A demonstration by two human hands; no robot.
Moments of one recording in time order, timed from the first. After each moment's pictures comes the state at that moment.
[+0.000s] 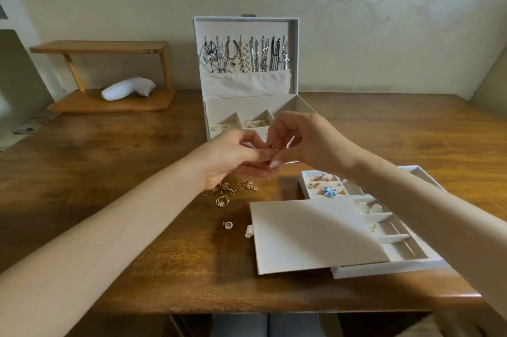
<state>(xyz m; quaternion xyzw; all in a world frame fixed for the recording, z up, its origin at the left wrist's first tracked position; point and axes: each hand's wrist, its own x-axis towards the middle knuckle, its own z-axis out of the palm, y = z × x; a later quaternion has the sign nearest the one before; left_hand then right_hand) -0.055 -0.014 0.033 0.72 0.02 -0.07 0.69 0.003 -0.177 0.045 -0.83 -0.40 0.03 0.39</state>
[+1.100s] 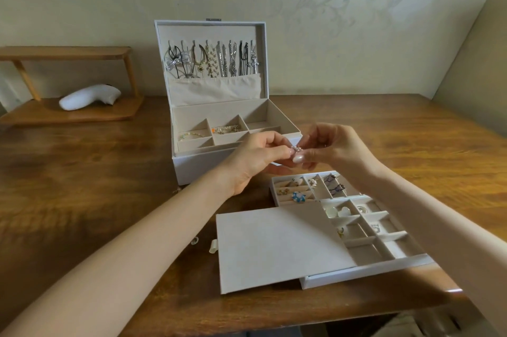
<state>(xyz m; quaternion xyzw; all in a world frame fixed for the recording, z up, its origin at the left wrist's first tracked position) -0.008 -0.086 0.019 0.73 -0.09 -0.05 0.68 0.020 -0.255 0.025 -0.76 -0.25 0.04 0.60</state>
